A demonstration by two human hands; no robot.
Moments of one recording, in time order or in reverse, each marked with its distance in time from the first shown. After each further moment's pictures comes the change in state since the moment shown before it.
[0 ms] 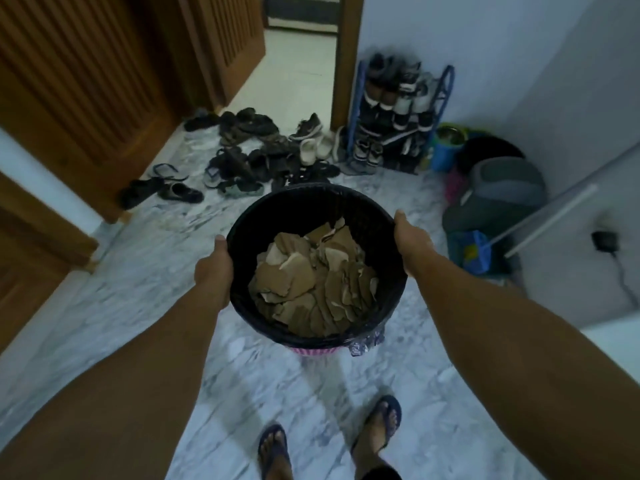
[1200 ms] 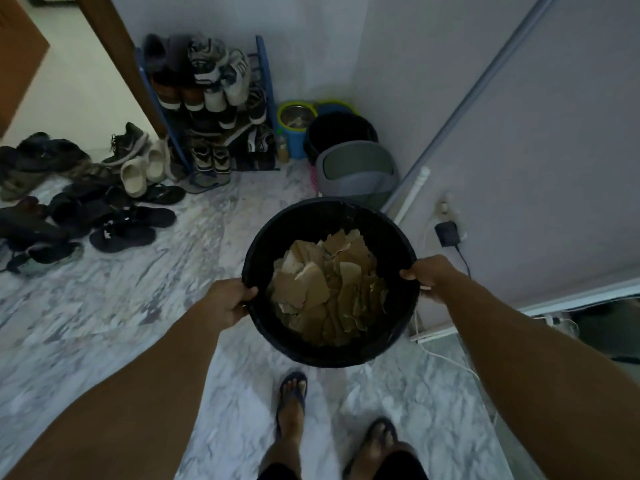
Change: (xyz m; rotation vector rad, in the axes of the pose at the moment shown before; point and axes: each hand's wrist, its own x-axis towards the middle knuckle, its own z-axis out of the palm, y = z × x) left_hand -0.014 0.001 0.579 0.336 -0.573 -0.221; right_hand 0.349 0.064 -0.434 -0.096 0.113 0.326
